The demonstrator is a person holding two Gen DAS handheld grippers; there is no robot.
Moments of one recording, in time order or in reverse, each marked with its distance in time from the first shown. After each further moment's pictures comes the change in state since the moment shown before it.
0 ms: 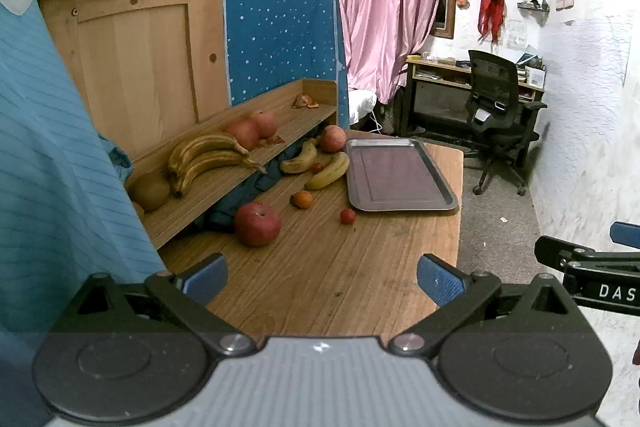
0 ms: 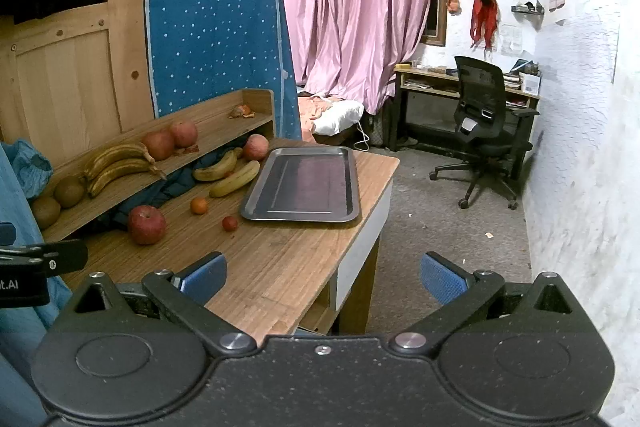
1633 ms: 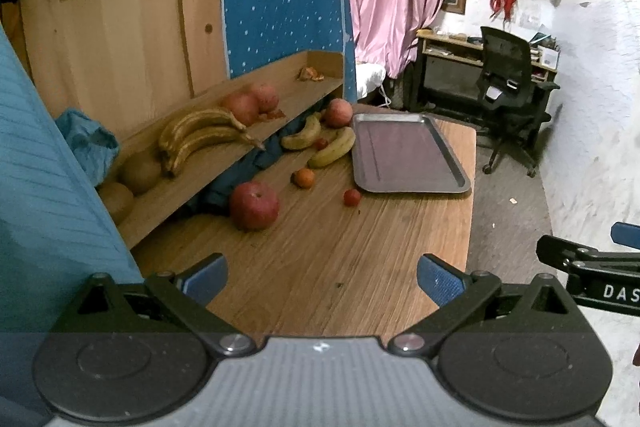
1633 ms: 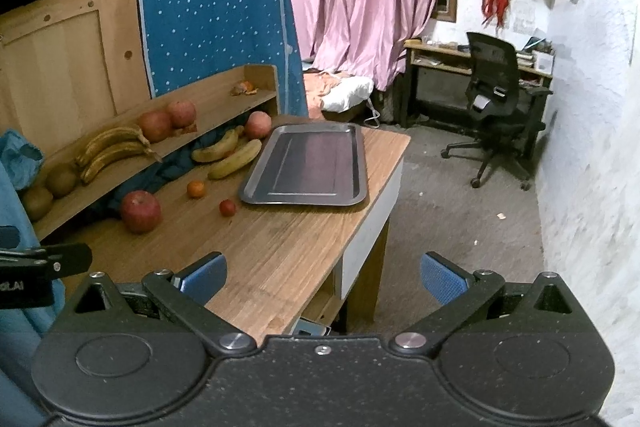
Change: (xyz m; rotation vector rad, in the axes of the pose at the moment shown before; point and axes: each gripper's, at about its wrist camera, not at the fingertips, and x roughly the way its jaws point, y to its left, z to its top) left arm 0.042 -0.013 0.001 -0.017 0.098 0.031; right arm 0.045 -0.018 0.000 0.011 0.082 0.045
